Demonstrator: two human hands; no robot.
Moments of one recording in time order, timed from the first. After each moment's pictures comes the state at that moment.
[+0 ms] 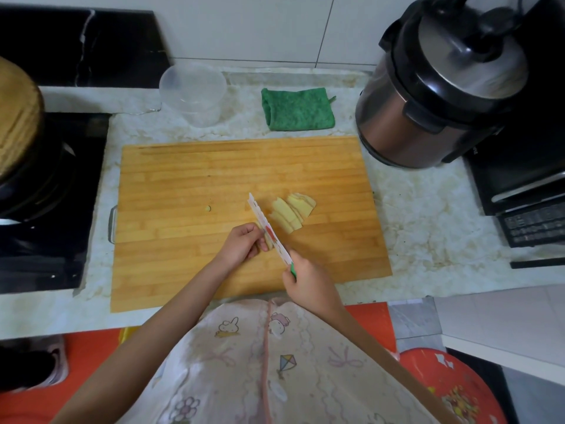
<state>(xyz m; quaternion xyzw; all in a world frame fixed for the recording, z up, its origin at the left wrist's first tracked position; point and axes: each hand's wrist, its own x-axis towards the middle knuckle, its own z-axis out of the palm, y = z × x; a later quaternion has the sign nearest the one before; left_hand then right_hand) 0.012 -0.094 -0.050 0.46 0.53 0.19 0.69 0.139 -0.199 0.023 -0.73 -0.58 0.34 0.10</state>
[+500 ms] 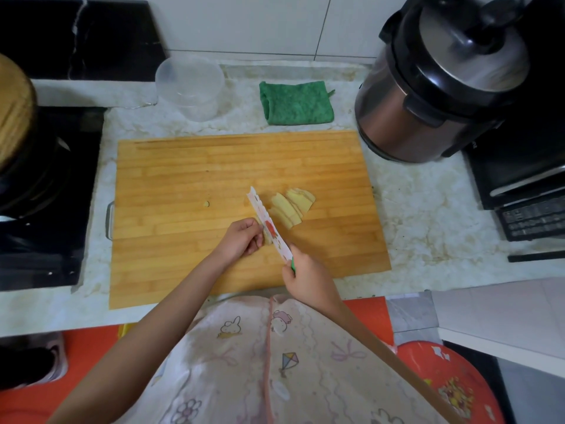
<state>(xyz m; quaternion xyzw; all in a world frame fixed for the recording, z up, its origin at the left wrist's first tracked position) 0.010 -0.092 -0.049 0.46 0.52 0.18 0.70 0.137 -0.198 0.022 -0.73 -0.57 0.36 0.10</state>
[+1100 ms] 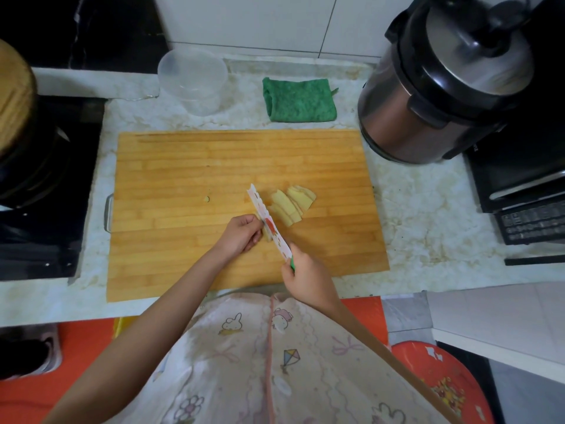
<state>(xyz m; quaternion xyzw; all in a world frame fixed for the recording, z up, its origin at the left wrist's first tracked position) 0.011 -0.091 -0.052 0.48 0.54 0.18 0.67 0.135 -0.201 0.018 -0.74 -0.58 0.33 0.10</state>
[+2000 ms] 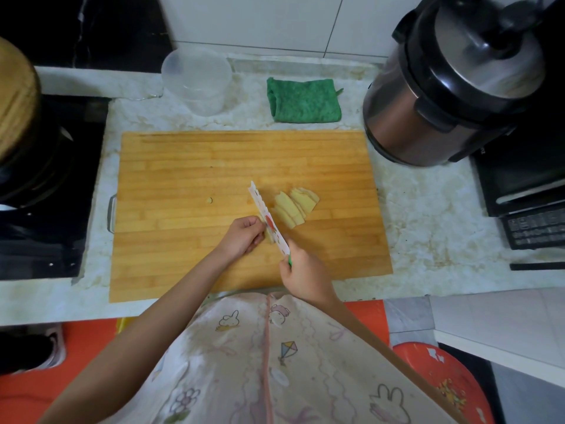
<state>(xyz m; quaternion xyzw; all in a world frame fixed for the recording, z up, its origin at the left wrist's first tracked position) 0.011 -0.089 -0.053 0.48 0.54 0.17 0.67 0.133 -0.187 0.013 -0.74 -0.58 0.34 0.09</state>
